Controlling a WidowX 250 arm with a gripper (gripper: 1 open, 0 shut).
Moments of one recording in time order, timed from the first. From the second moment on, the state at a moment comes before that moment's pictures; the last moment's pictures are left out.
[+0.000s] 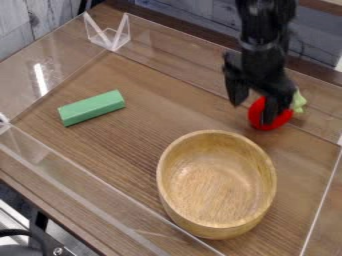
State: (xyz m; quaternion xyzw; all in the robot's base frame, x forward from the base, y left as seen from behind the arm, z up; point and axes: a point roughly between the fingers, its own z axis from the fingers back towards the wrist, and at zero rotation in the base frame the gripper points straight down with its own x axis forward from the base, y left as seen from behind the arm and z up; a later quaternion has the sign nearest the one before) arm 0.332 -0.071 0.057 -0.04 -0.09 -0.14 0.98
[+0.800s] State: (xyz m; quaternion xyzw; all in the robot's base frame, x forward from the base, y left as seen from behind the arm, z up) arm 0.334 -0.078 0.088 -0.03 -0.10 -0.11 0.99
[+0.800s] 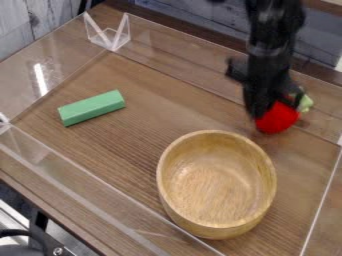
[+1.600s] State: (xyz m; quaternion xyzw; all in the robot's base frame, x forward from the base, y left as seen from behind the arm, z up) arm 0.327 -0.036 0.160 -0.02 -0.14 -0.06 0.99
